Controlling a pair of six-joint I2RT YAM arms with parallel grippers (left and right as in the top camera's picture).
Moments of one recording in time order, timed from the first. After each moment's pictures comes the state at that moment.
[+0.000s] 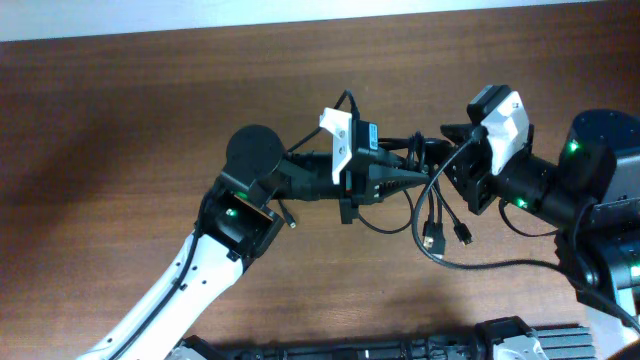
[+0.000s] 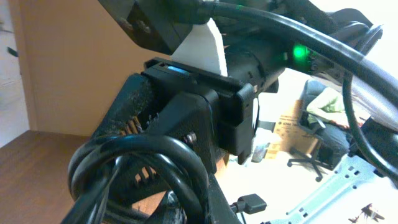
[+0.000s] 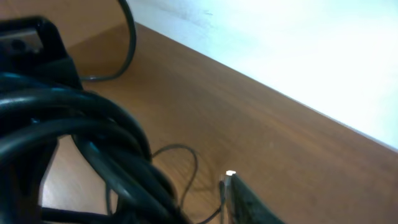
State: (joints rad) left arm -0.65 1.31 1.07 0.40 1.00 -0.26; right arm 0.11 0.97 1.32 -0.83 -0.54 -0.23
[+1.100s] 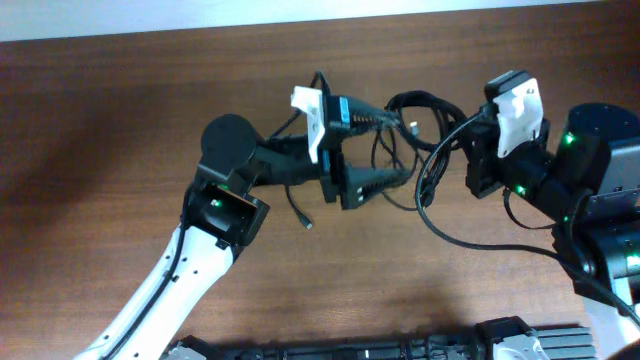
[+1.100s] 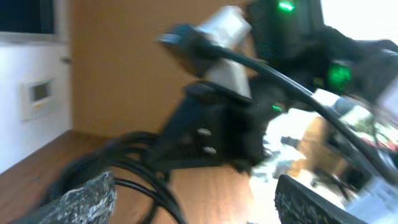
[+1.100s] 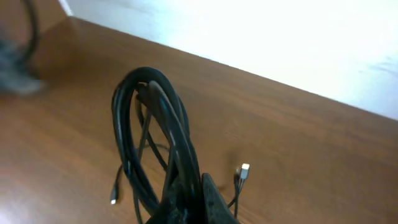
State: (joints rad) left arm -0.55 1.32 1.07 0.45 0.98 -0.32; right arm 0.11 0.99 1.32 -0.83 -0.36 -0.15
